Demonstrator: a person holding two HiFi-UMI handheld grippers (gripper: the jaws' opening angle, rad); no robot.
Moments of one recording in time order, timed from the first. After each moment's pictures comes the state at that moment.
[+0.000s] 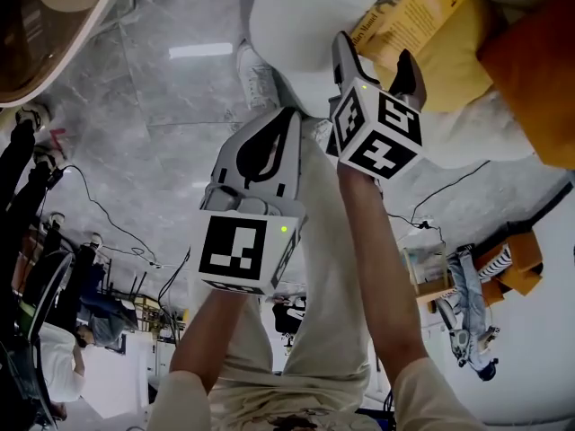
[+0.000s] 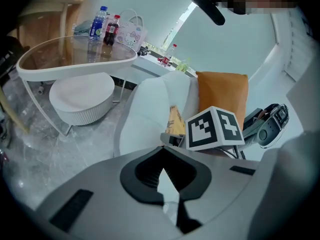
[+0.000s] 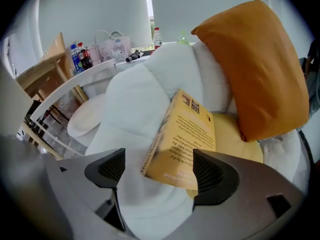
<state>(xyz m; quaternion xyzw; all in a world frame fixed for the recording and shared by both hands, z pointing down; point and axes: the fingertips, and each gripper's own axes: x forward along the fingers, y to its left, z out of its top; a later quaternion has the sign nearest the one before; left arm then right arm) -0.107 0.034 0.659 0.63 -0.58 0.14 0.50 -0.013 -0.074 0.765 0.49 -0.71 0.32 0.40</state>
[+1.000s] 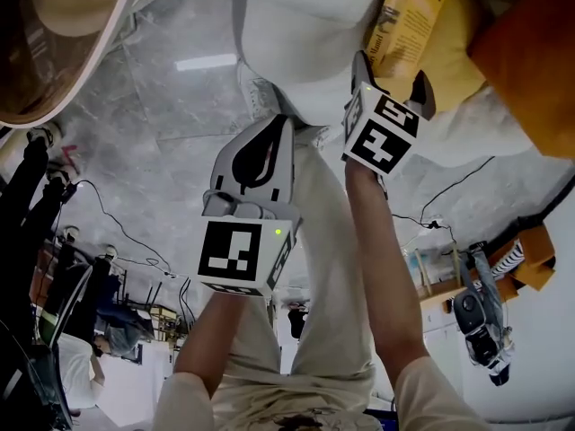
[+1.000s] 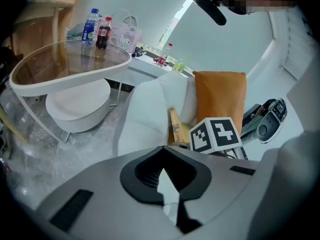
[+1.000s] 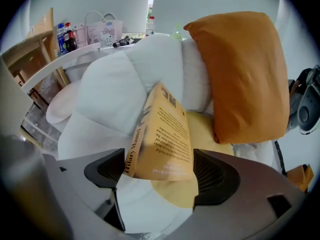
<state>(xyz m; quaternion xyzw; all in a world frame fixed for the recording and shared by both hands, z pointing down) -0.113 0.014 0.647 0.64 -0.57 0.16 0.49 0.046 -0.086 0.767 0.53 -0.64 0.28 0.49</state>
